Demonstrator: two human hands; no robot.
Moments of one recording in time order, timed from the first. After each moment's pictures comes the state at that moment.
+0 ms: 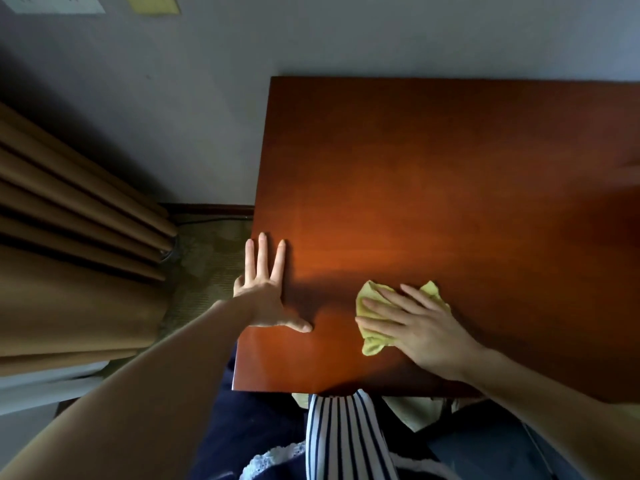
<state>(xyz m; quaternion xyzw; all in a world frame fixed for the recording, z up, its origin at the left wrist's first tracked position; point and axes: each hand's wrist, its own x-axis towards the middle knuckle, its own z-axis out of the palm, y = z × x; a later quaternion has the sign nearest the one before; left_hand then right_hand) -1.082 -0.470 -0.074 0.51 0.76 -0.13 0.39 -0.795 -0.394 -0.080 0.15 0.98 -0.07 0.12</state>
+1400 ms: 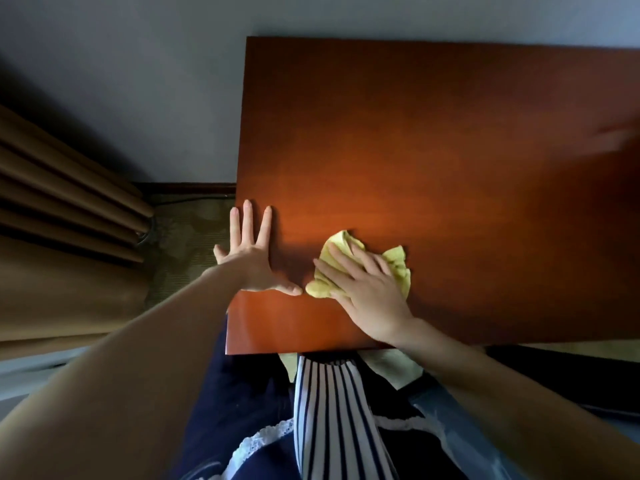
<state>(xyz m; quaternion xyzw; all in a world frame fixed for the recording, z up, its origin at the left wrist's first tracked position) -1.080 -0.468 -0.072 0.50 0.77 -0.13 0.37 -0.855 -0.438 -0.087 0.33 0.93 -0.12 0.08</state>
